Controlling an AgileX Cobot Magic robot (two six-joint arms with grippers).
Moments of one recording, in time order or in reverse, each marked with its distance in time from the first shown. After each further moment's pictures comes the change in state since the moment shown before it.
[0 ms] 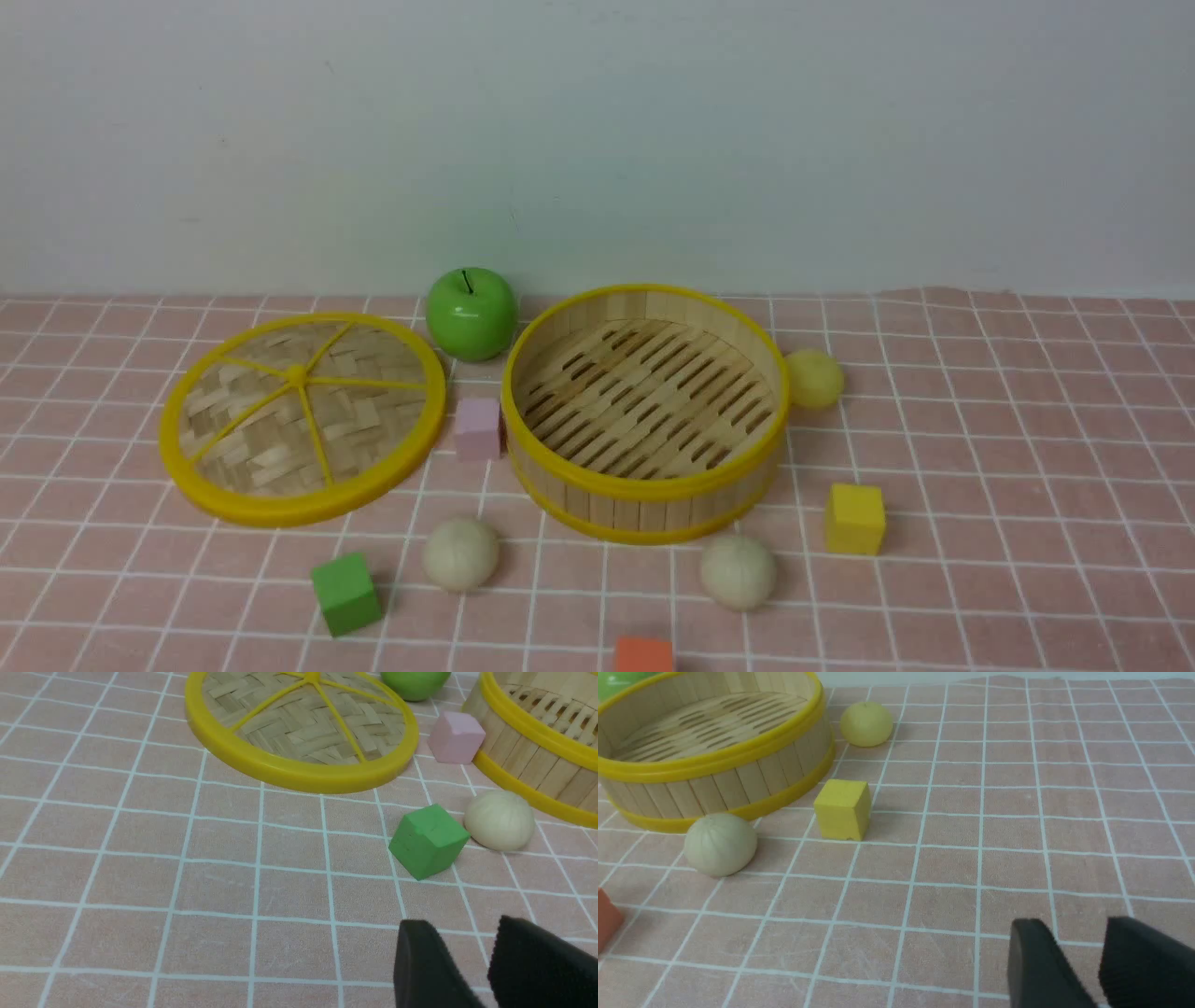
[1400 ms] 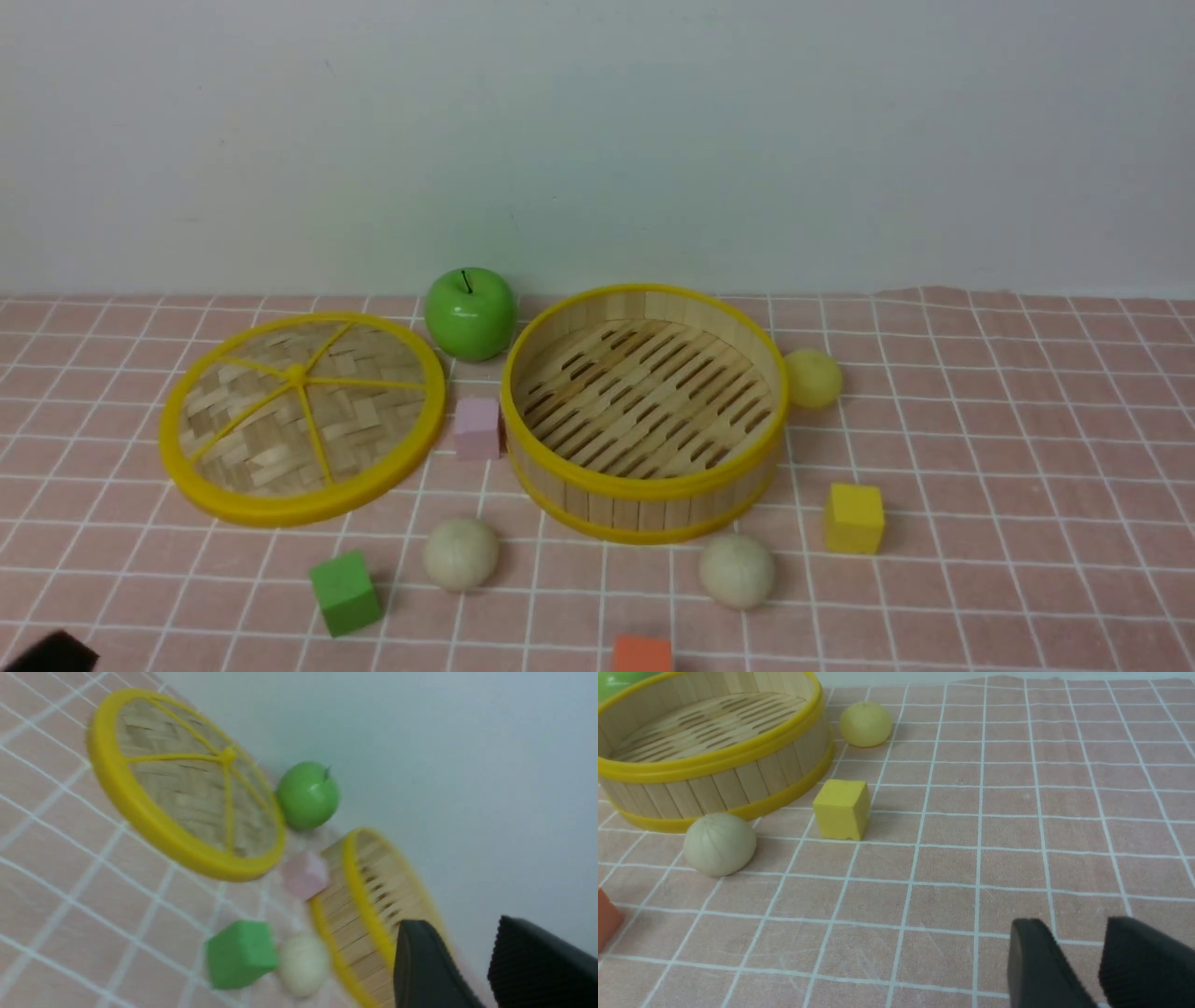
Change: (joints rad) right arm 0.000 0.000 0.000 0.000 0.000 0.000; left arm 0.000 0.000 0.000 -0.448 -0.305 -0.301
